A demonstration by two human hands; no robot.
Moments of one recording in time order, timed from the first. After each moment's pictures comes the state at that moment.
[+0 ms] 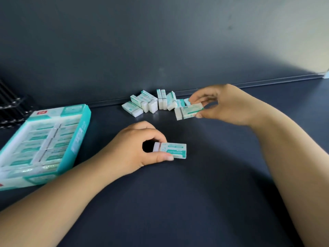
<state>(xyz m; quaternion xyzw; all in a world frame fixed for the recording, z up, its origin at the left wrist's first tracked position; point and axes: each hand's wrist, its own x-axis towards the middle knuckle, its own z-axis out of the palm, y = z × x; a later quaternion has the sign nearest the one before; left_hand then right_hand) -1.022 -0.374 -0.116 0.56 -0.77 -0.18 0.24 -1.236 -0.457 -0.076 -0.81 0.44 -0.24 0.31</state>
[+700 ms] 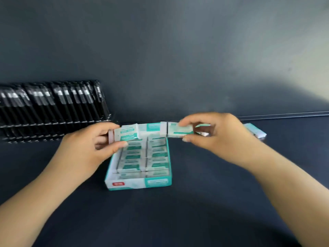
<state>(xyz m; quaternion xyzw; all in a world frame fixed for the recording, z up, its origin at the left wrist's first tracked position) -0.815 -0.295 -0.070 0.65 -0.64 -0.08 0.40 -1.059 -0.359 -0.044 -0.82 0.35 -0.34 0.29</state>
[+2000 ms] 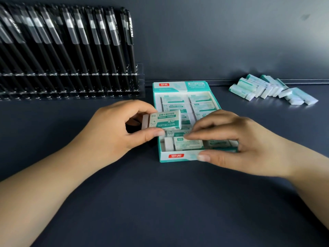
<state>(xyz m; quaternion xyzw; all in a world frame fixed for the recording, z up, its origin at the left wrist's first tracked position) -0.757 -0.299 -0.113 0.55 -0.74 -0.16 0.35 -0.995 -0.340 -0.105 -0.92 0.25 -0.21 0.22</state>
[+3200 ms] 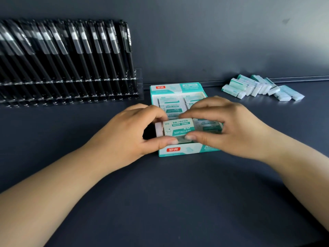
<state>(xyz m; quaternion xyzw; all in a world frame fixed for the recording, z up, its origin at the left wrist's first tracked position) -0.770 -0.293 -0.112 0.50 -0.81 -0.10 0.30 -0.980 -0.333 -0.091 -0.91 0.30 -0.26 0.14</state>
